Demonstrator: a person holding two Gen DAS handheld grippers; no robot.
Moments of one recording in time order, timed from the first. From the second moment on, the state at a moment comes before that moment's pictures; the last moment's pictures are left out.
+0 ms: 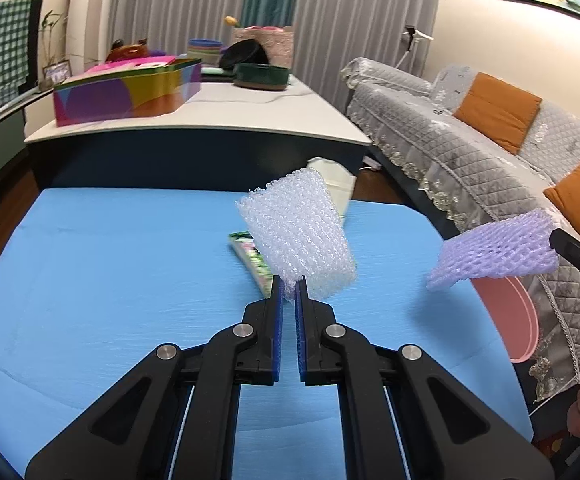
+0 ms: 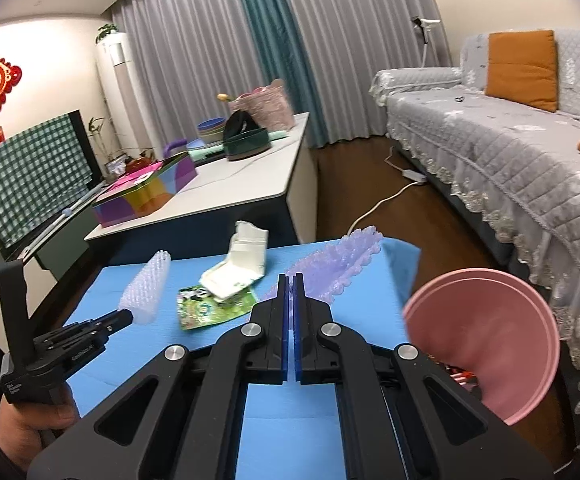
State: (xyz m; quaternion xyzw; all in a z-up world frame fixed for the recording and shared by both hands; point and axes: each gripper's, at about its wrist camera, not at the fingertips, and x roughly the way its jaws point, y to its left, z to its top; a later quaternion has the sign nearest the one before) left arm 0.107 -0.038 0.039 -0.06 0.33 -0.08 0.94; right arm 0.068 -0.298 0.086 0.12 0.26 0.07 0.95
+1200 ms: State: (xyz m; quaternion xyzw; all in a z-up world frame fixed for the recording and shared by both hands) left arm 0.103 -0.138 0.046 -0.03 0.32 -0.18 0.93; right arm 0.041 -0.378 0.083 0.13 0.25 -0.02 0.96
